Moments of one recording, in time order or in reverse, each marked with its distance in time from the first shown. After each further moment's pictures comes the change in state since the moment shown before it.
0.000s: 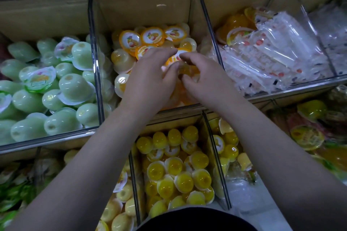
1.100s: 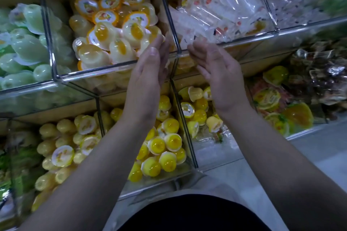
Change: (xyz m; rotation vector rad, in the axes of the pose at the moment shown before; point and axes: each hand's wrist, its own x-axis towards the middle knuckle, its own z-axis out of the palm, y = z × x) left_hand -0.099 0.076 0.062 -0.992 -0.089 -0.296; right_hand -0.131 0.034 -0.044 0.857 0.298 0.133
